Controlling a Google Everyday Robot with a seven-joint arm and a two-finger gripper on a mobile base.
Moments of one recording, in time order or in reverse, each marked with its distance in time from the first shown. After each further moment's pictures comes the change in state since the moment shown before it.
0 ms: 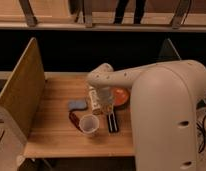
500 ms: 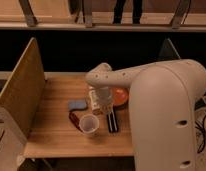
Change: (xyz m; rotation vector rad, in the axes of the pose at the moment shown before) arm 0.003 0.005 0.000 -0.004 0.002 -0.021
